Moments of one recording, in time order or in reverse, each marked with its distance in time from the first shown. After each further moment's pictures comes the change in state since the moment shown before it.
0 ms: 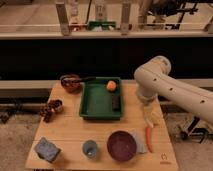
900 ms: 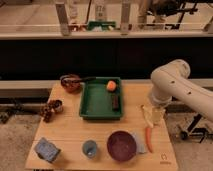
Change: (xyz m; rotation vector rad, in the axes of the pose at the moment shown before) arm 0.049 0.041 0.002 -0.018 -0.030 0.193
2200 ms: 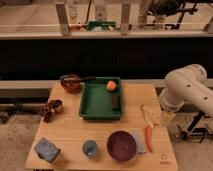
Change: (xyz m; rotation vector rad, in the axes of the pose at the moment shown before) arm 0.037 0.024 0.004 -0.010 -0.030 0.126
